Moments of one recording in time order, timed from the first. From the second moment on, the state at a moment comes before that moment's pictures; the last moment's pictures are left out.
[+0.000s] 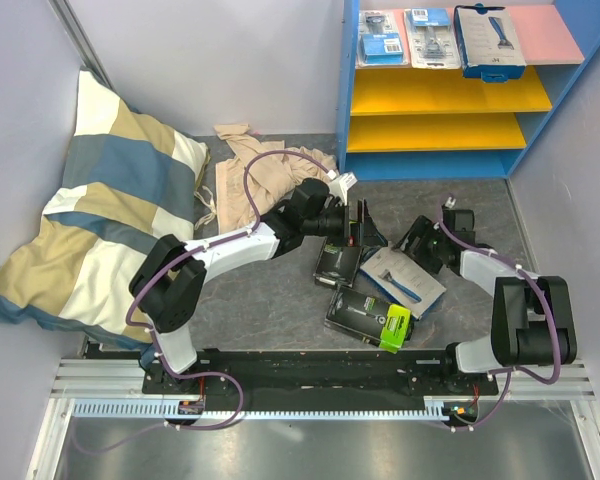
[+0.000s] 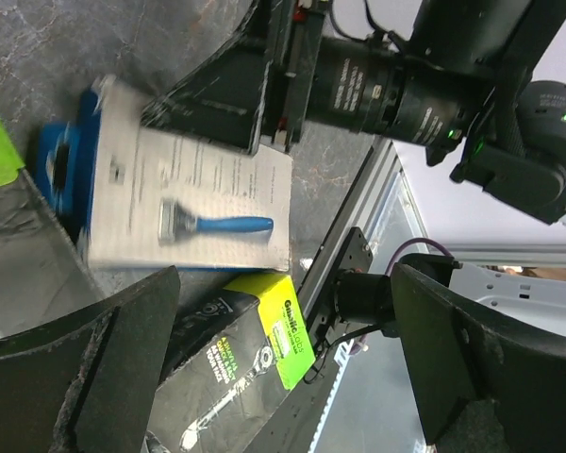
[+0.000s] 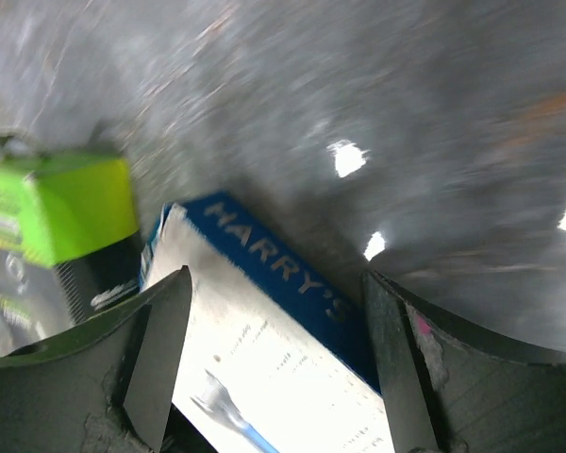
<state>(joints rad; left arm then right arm) -0.80 1.79 1.24 0.13 0.51 -0.76 -0.03 1.43 0.63 -0.10 -0.26 0.57</state>
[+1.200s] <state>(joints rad) -0.98 1.96 1.21 0.06 0.53 -0.81 -0.01 1.36 0.64 -0.34 -0.22 0.57</state>
